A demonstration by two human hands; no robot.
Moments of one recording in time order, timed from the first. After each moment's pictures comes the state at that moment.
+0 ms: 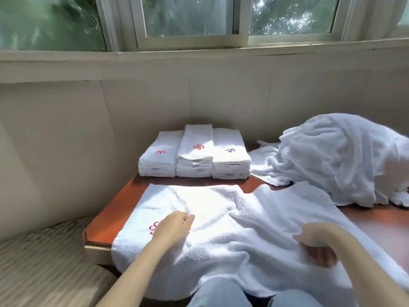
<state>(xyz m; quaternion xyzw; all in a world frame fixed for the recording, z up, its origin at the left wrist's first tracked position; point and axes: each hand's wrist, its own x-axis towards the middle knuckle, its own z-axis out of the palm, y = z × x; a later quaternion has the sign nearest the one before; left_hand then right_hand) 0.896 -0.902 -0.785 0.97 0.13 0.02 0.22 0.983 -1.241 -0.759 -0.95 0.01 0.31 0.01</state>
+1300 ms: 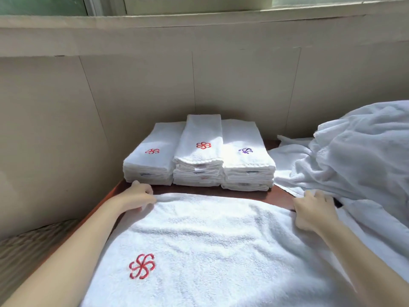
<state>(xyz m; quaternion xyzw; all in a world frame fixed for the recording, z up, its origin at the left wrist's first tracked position) 1.048 -0.740 -0.777 0.94 0.19 -0.06 0.28 1.135 -1.169 -0.795 -0.98 -0.08 -0.06 -0.18</state>
